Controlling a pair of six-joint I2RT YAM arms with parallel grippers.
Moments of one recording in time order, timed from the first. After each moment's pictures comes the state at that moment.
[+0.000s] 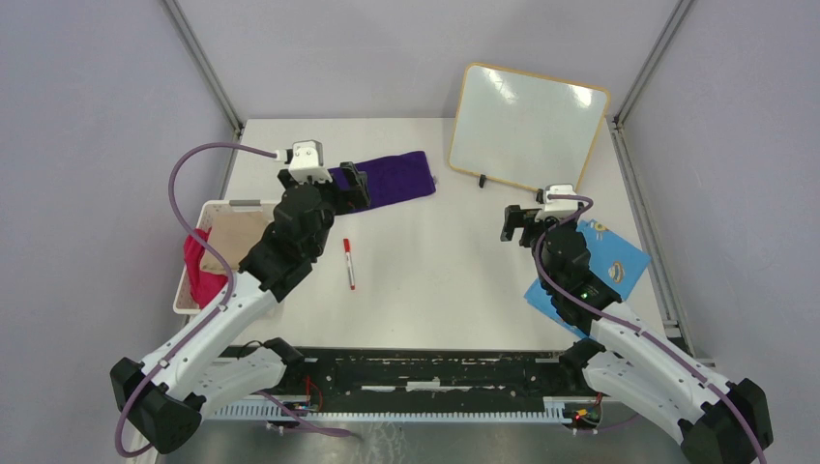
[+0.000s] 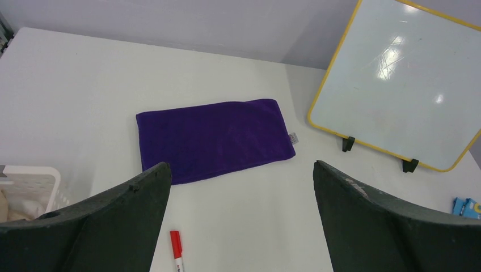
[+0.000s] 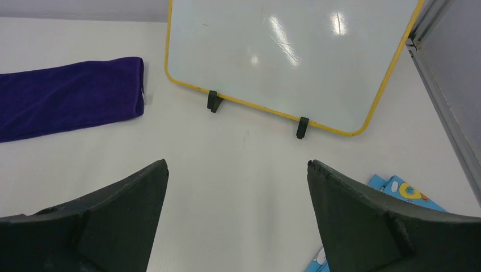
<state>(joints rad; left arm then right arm) -0.61 0.96 0.90 -0.07 -0.51 -0.30 0.59 0.80 0.49 0.18 0.54 0.08</state>
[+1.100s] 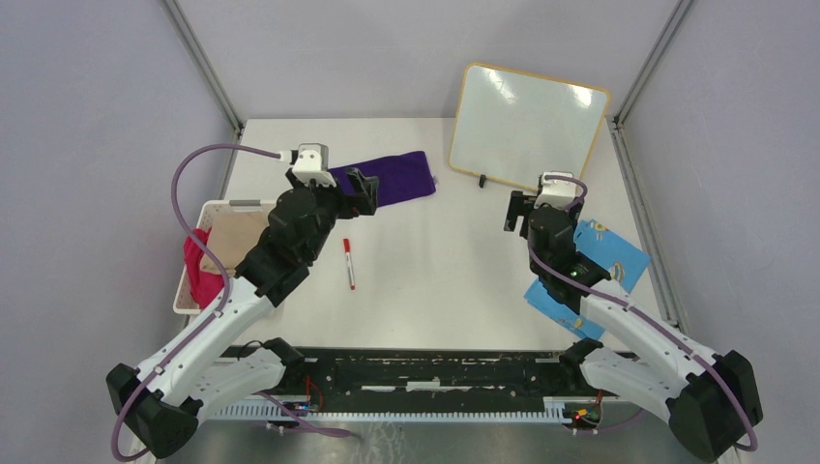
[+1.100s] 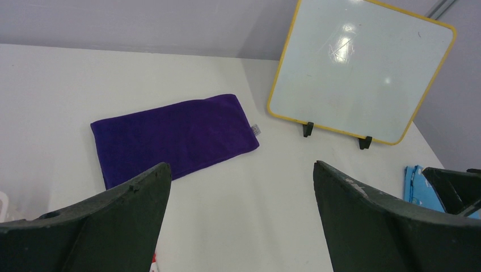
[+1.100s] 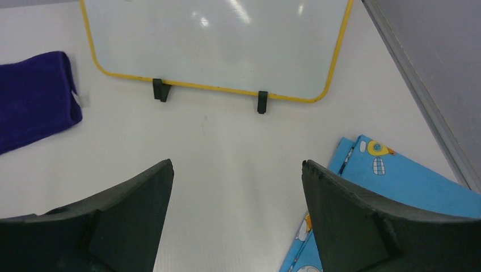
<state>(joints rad) -0.63 0.93 0.89 -0.05 -0.36 -0.30 0.53 0.98 0.62 0.04 0.69 0.21</state>
